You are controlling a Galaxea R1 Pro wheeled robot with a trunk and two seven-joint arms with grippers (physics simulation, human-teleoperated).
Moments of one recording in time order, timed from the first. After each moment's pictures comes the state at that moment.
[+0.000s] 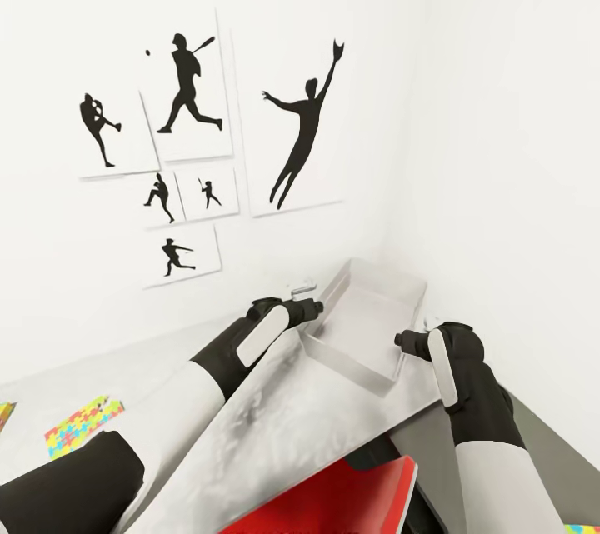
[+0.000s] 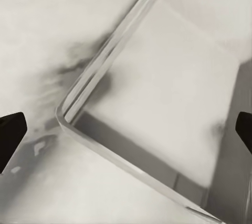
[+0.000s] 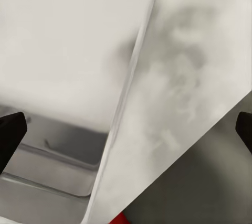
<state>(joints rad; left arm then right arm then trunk) -0.97 -0.17 -0.63 -0.77 1.01 0.47 0.48 -0.64 0.07 -0.20 -1.26 -0.12 1.04 -0.26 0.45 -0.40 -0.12</state>
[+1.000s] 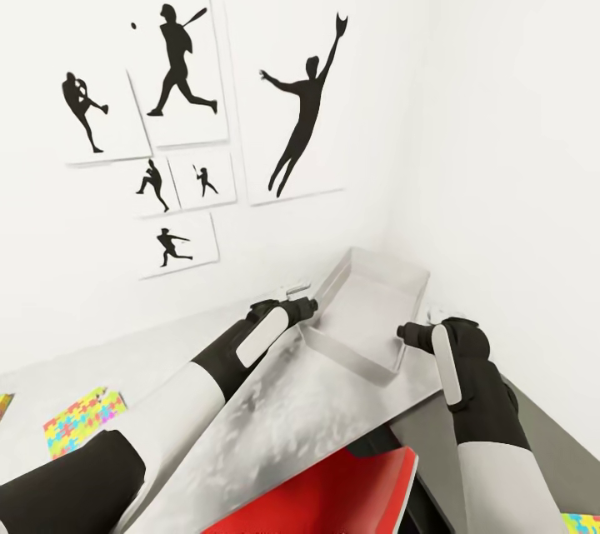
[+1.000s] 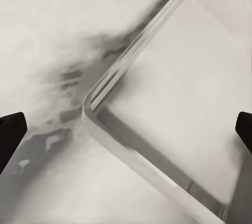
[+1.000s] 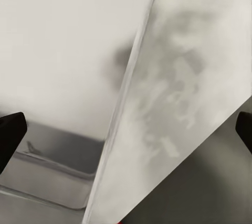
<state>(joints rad) -0.97 -0.17 -0.63 -0.74 1.04 0.38 0.52 -0.64 0.07 -0.20 -1.33 -0.12 1.04 -0.26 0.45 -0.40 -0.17</state>
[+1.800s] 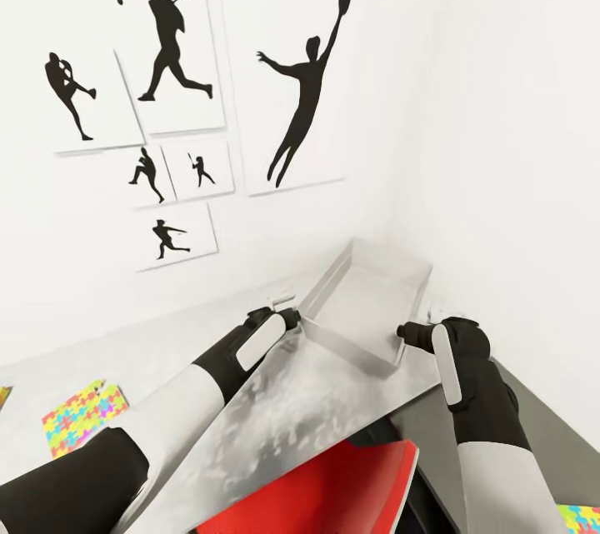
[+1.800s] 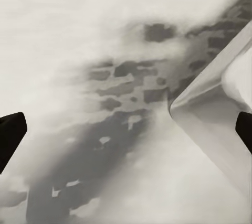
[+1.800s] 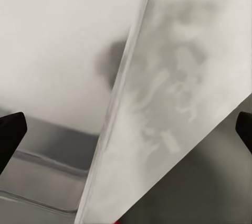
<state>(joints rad) -0.97 -0.17 -0.64 -0.65 1.05 0.33 0.69 -0.64 0.07 -0.20 -1.33 -0.12 1.04 -0.26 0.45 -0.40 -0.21</state>
